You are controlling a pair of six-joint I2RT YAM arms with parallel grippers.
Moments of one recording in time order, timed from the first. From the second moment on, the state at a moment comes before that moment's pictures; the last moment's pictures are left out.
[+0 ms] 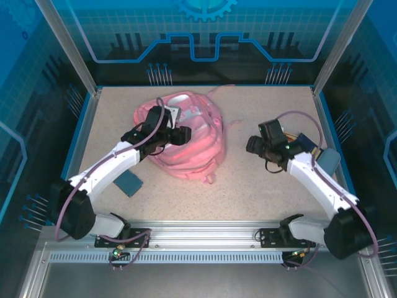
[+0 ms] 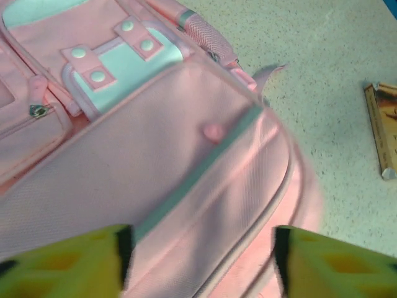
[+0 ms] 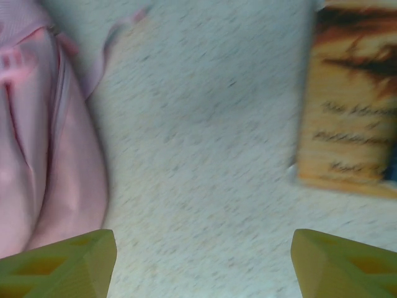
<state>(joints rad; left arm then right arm) -0.46 1.37 1.08 -0.40 0.05 -0.35 0.34 1.24 0.98 -0.72 0.23 0.64</state>
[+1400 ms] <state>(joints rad) -0.45 1.11 0.84 -0.42 0.05 -0.56 0.20 1.95 1.25 -1.11 0.72 0.57</state>
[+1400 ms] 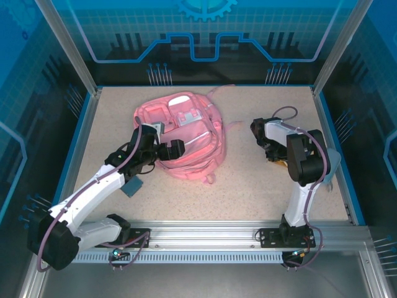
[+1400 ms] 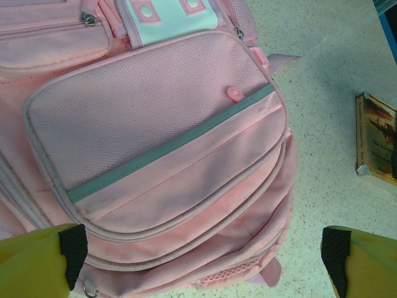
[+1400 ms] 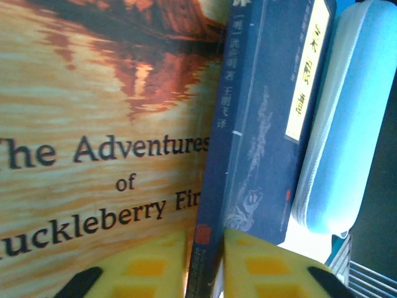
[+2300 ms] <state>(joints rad) -0.44 1.26 0.84 -0.27 0.28 -0.76 0.62 1.42 1.22 -0.93 0.35 0.33</state>
